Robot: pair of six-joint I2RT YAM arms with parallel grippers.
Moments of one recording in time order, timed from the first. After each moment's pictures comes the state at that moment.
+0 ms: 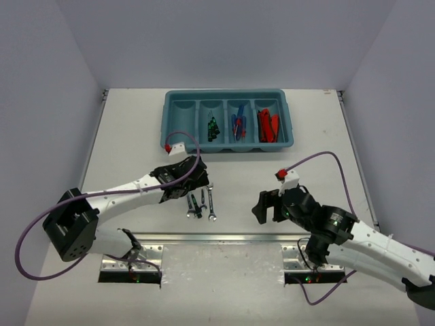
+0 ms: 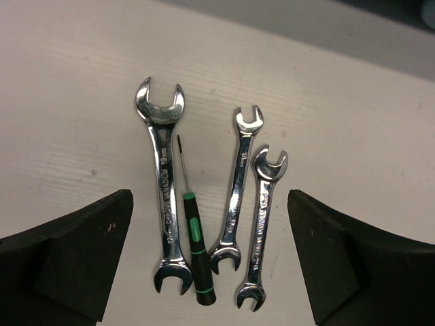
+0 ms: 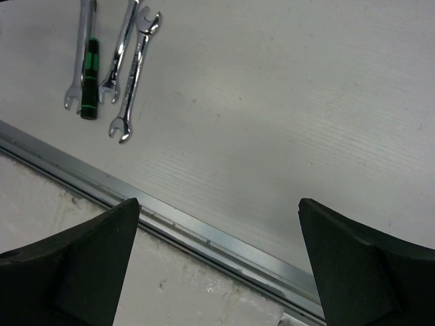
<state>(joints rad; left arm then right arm) -0.76 1.31 0.78 -0.45 -0.53 -0.94 0.98 0.54 0.46 -0.58 0.32 0.60</state>
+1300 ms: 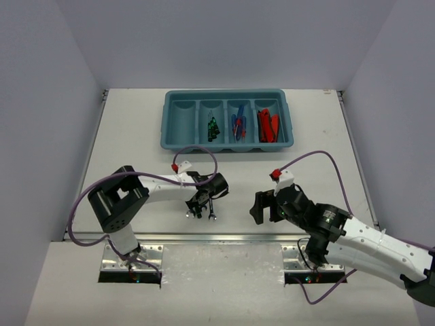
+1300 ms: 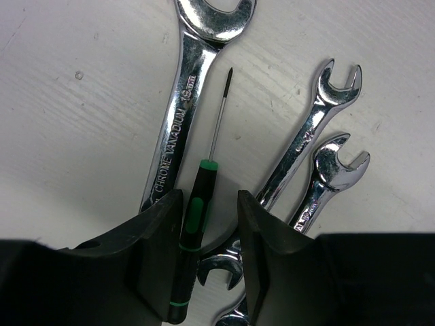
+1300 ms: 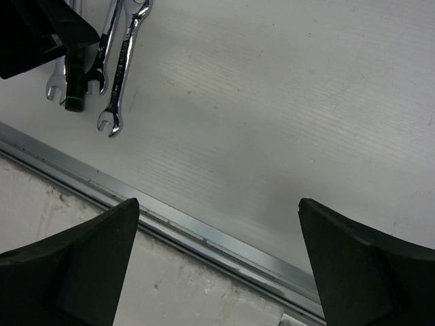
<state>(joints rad) -0.92 1.70 0.91 -0.70 -0.62 -1.54 0.98 0.64 0.45 -0.54 0.30 0.60</state>
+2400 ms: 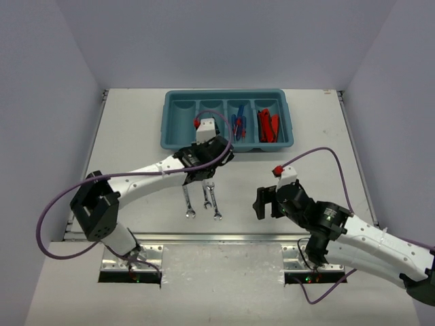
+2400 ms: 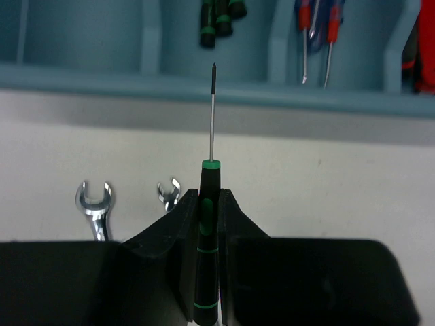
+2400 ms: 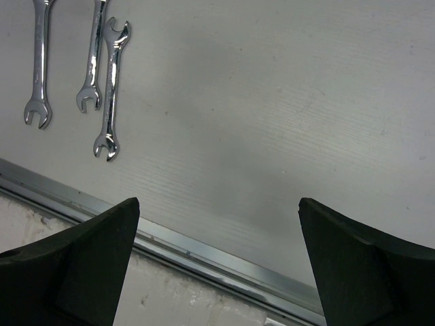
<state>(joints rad) -0.87 1.52 1.11 -0.50 -0.70 -0.83 0.98 0.66 0.50 -0.57 0.39 0.58</state>
